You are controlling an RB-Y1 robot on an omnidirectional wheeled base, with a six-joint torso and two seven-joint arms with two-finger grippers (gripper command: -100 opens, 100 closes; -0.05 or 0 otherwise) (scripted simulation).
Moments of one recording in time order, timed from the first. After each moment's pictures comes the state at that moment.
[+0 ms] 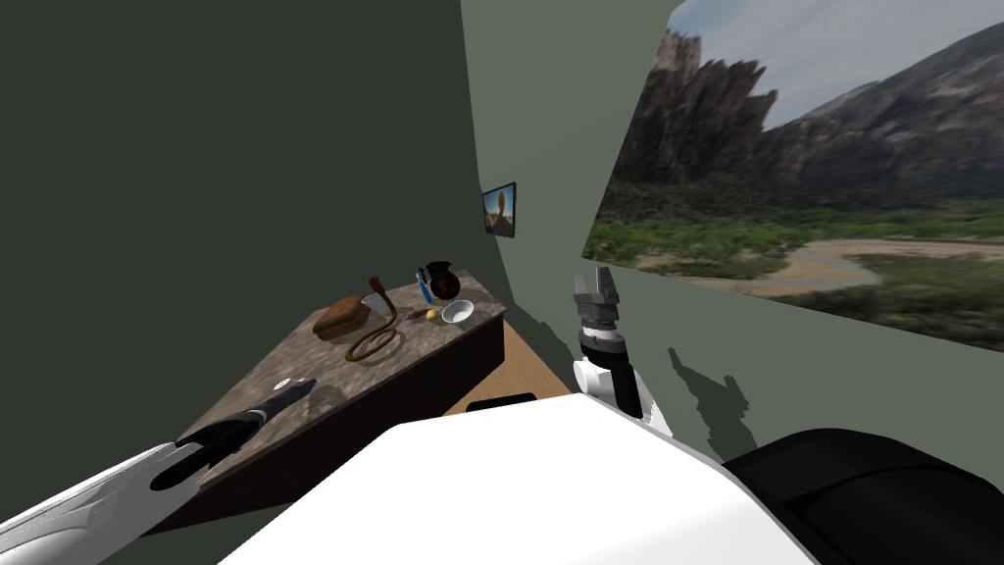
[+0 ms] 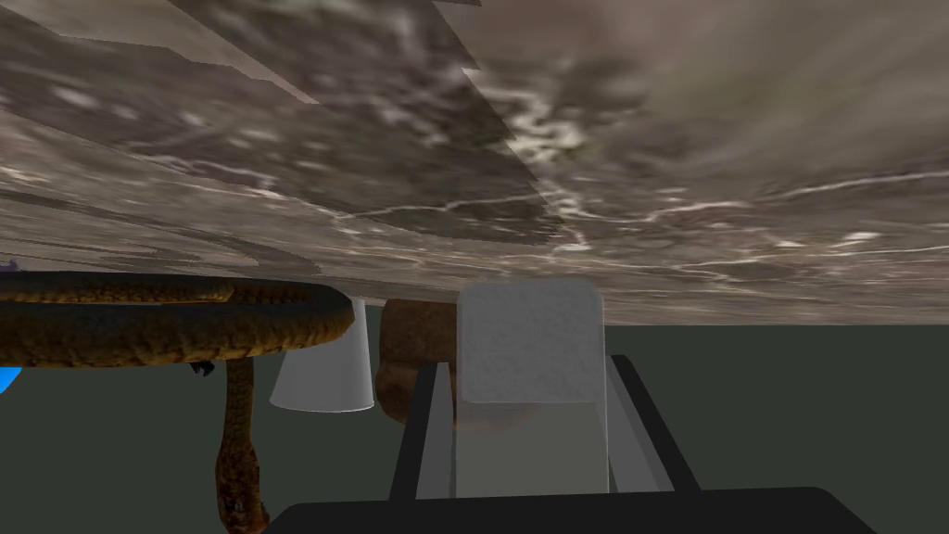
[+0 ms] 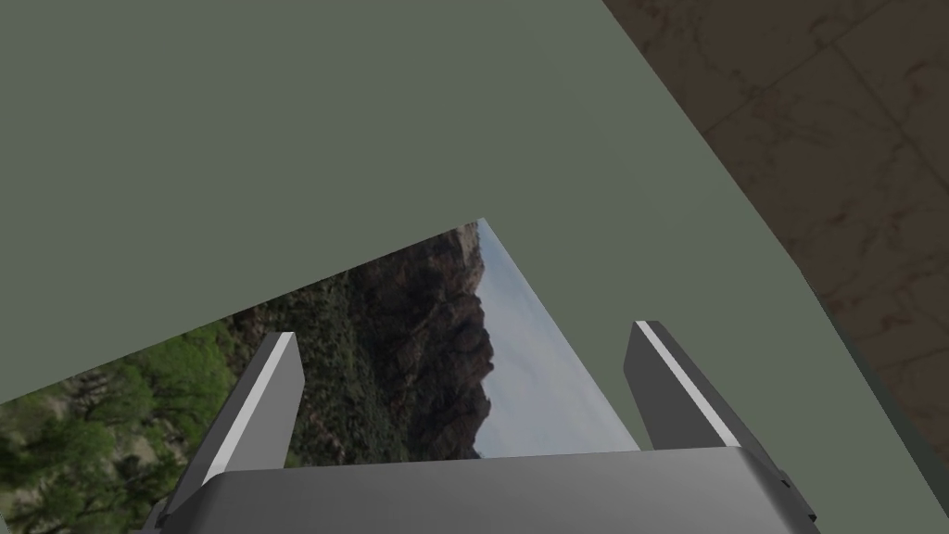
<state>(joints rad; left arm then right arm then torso) 0.08 1.13 -0.30 -0.64 -0.19 -0.32 0.16 0.46 -0.04 -0.06 -2.34 0.06 -0.56 -0.01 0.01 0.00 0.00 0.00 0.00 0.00</state>
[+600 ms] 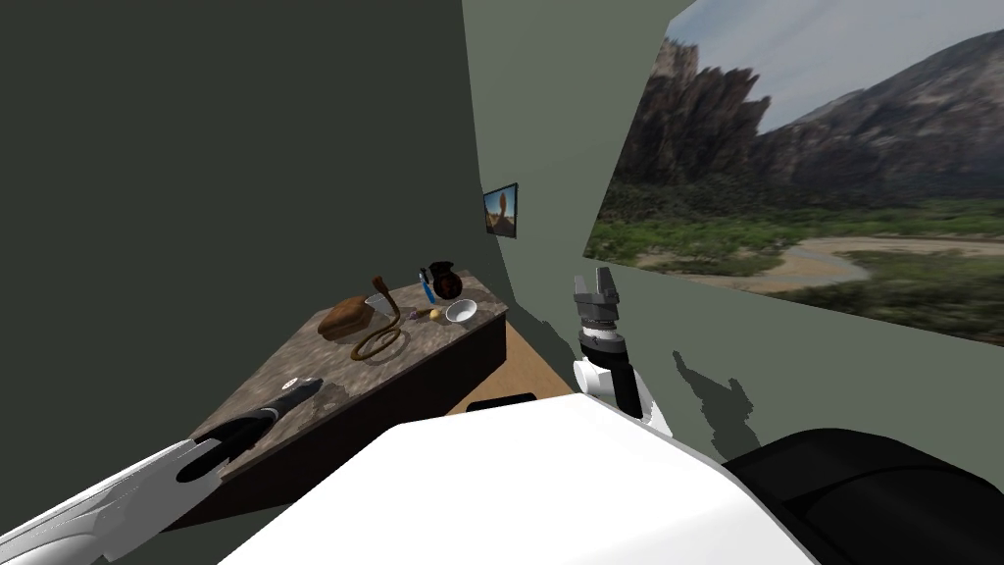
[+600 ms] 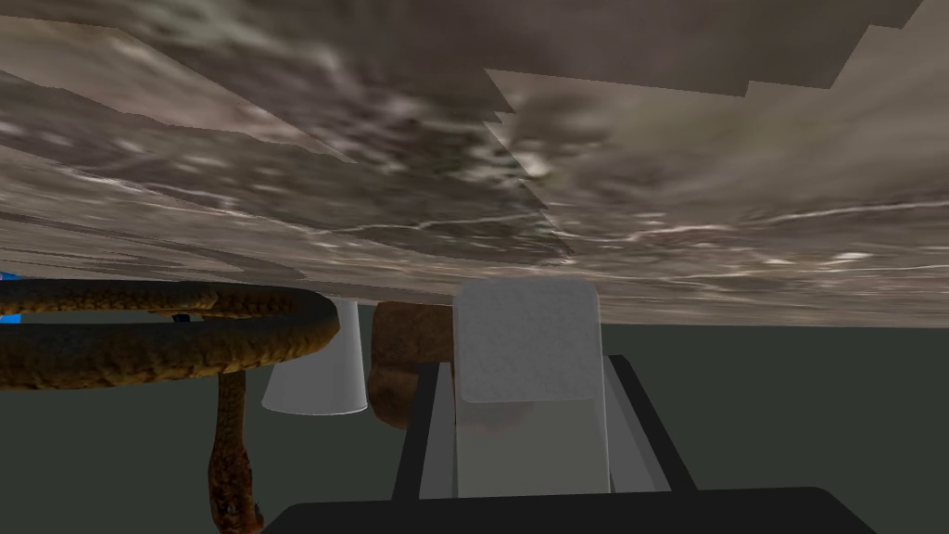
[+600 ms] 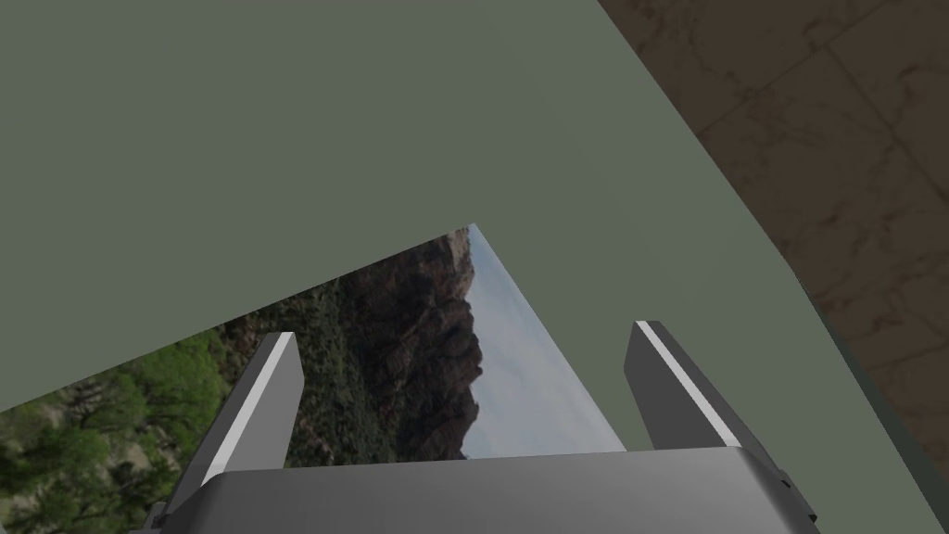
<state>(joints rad) 0.16 1.12 -0.24 -0.79 -0.17 -0.20 0.13 0.46 -0.04 -0.06 -2.34 0.06 -0.56 -0.01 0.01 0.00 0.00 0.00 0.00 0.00</state>
